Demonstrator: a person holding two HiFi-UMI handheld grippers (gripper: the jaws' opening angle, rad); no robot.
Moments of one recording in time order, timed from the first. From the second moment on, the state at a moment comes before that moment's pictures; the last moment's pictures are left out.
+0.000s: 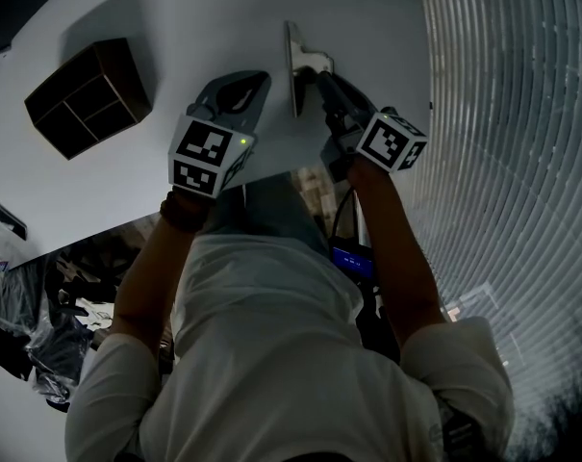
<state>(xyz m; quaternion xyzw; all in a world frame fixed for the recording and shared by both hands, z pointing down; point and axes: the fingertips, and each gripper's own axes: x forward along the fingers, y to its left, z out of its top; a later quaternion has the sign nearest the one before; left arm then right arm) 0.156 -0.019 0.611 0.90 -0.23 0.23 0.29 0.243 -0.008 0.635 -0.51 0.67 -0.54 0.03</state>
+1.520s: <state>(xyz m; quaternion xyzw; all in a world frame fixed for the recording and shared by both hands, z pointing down) 0.051 -0.058 0.558 0.88 -0.37 0.19 0.26 0.144 -0.053 0.548 -0.40 0.75 -0.52 0.03</state>
